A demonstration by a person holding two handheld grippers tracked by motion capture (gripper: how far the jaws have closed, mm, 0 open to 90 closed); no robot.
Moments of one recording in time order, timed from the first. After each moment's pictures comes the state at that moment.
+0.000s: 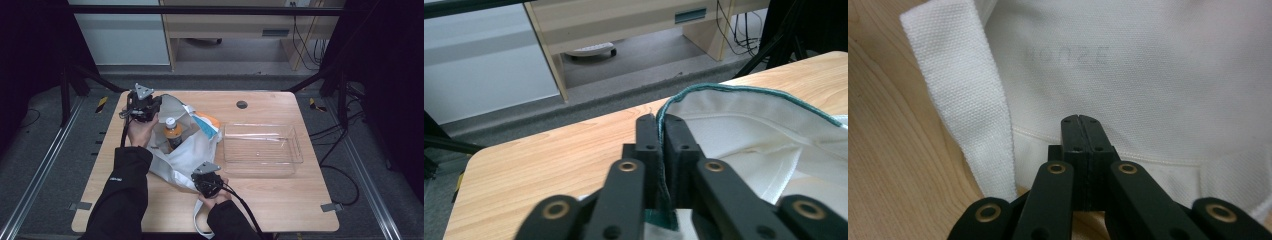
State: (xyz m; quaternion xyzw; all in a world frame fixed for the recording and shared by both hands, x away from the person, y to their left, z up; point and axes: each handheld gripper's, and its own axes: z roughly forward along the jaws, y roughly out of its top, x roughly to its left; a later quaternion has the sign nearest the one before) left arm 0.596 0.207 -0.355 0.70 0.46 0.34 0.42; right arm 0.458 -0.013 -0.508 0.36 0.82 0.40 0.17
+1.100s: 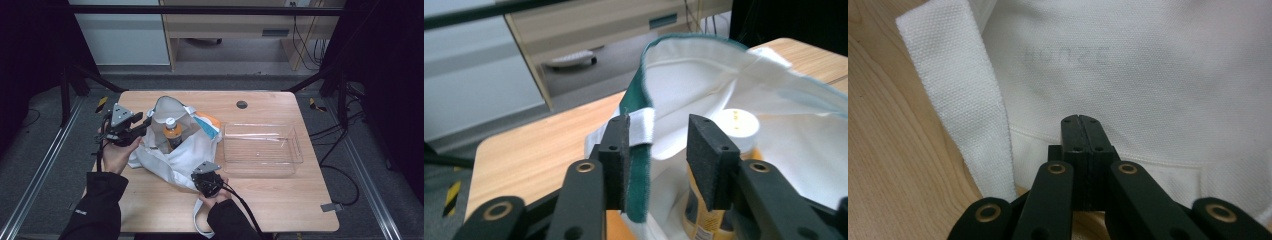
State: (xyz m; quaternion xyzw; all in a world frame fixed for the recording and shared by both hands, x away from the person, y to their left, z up) left arm 0.525 0.246 -0.358 0.72 0.42 0.33 0.44; right arm 0.460 -0.013 -0.508 0.36 0.83 0.40 0.16
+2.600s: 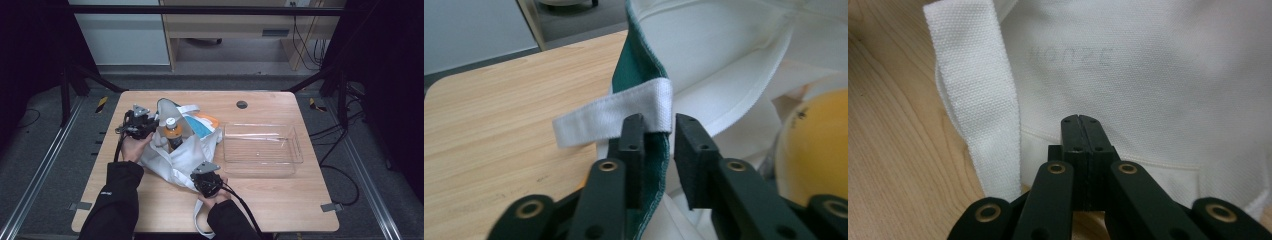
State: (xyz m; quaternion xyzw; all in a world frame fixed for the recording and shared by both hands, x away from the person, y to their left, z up) left arm 0.586 0.240 -0.418 0.74 0.47 0.27 0.38; right arm 0.459 -0.011 -0.508 0.36 0.83 0.40 0.17
